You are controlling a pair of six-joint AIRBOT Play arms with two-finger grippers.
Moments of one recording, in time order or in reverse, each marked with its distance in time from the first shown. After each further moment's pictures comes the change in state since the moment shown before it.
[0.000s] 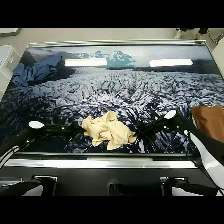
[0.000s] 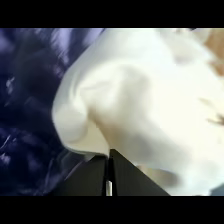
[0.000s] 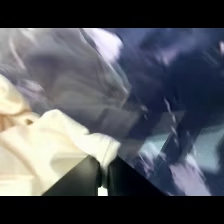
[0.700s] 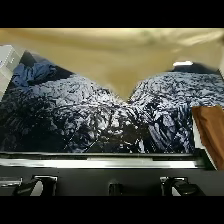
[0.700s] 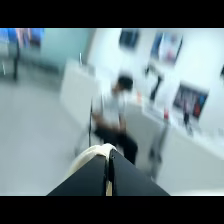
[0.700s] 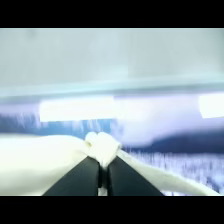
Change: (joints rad) left arm 0.349 0.594 0.908 -0.007 0.176 0.063; right arm 0.000 0.611 0.872 -0.702 -0.162 0.107
